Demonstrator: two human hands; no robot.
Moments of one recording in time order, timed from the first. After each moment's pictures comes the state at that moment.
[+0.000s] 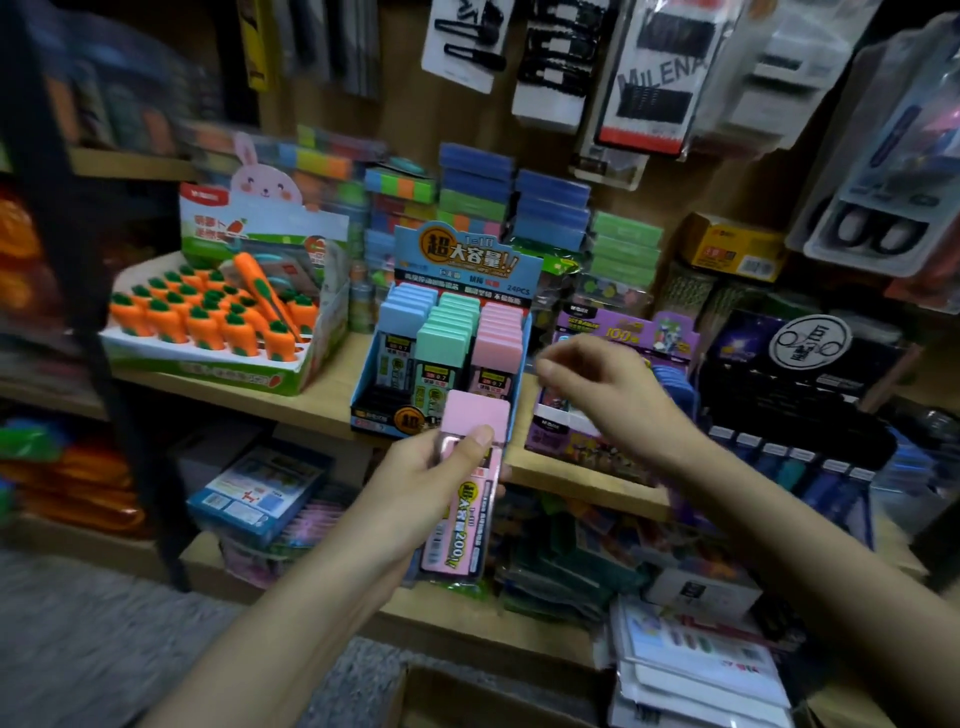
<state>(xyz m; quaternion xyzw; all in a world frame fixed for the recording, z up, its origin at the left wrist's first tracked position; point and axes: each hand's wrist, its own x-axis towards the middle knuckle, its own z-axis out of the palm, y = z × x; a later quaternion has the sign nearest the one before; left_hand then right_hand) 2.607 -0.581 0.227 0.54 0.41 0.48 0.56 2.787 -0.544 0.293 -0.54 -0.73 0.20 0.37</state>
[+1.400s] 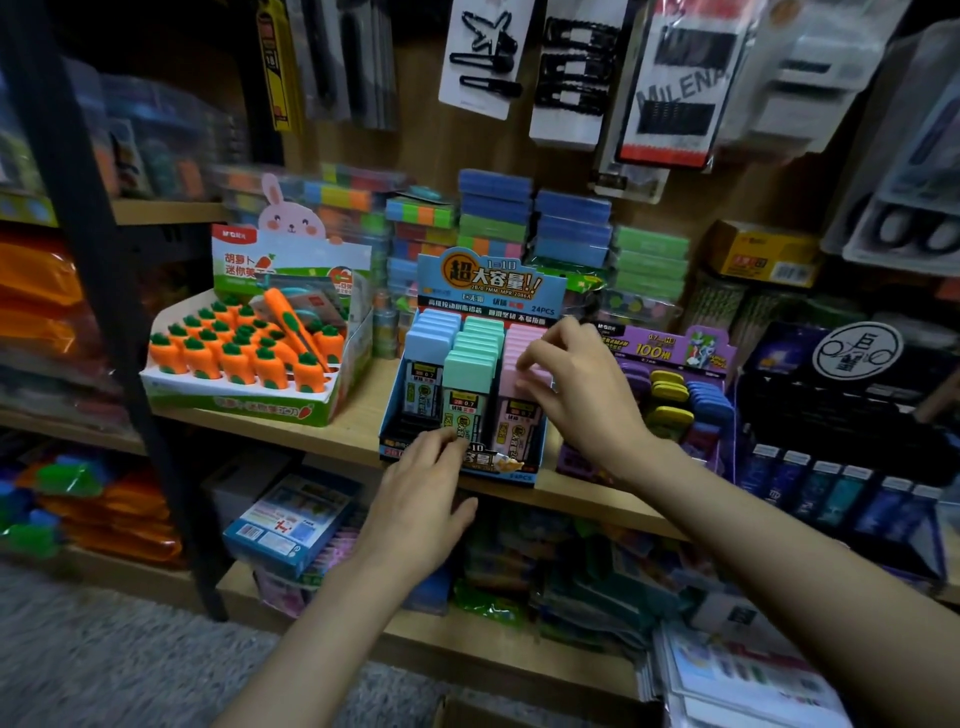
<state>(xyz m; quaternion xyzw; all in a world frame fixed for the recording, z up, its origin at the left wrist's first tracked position) 2.585 -0.525 0.193 0.79 0.56 0.23 0.05 2.758 -0.493 0.276 -0.51 -0.79 -0.16 0.29</state>
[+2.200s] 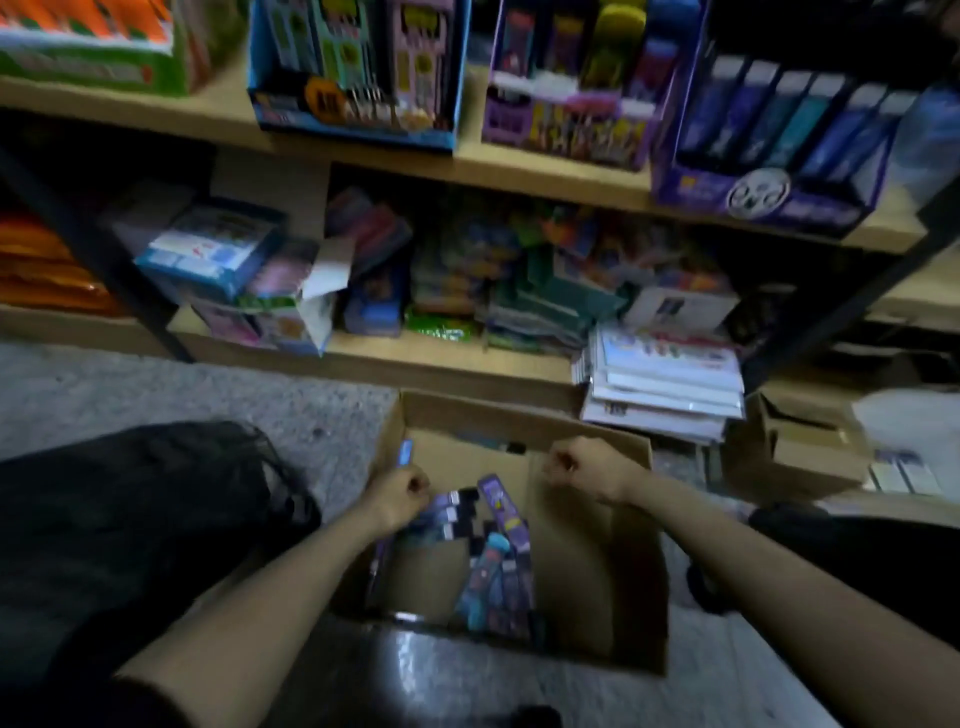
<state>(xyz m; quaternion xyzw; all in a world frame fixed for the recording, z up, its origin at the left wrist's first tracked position) 2.609 -0.672 -0.071 0.65 0.60 0.03 0.47 2.865 -0.685 -0.010 -0.64 -0.68 0.35 -0.05</state>
